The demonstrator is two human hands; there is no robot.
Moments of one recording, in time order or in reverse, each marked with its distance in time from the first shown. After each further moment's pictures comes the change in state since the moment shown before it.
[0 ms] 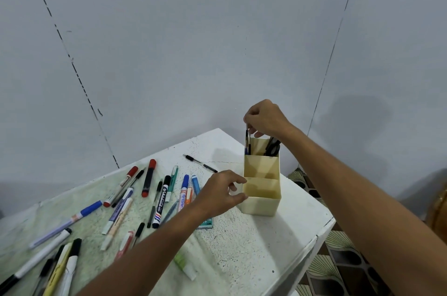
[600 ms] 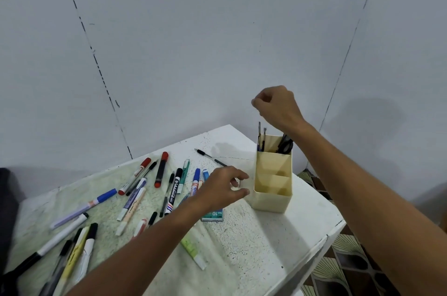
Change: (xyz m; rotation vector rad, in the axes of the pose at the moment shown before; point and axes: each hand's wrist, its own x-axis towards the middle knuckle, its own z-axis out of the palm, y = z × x) left_hand -0.013 -0.006 -0.019 0.013 0.010 -0.019; right_hand -0.013 -0.024 0.003 -0.042 0.204 -0.193
